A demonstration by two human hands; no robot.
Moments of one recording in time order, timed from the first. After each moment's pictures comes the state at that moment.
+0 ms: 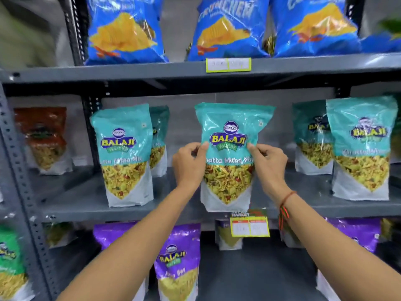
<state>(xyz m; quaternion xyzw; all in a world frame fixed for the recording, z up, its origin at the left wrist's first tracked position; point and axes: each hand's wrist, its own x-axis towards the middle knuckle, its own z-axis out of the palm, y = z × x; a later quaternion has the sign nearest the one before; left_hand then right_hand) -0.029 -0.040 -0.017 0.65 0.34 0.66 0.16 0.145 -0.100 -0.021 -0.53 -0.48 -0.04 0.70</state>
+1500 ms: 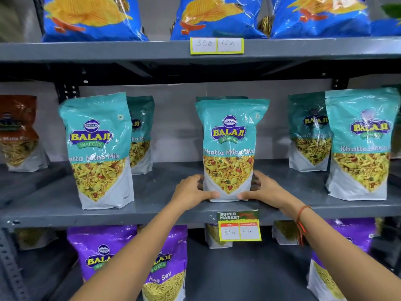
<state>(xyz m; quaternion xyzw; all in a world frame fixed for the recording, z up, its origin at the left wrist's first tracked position) -0.004 0.012 -0.091 0.79 0.45 0.30 0.27 0.231 -0.075 -0.092 -0.64 -0.60 0.24 0.42</state>
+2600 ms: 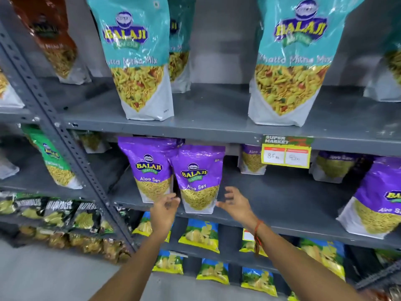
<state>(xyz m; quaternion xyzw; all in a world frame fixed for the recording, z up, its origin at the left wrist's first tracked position) -0.178 -0.069 -0.364 0.51 0.64 0.45 0.36 0.058 -0.082 -0.346 -0.66 -0.51 0.41 0.37</state>
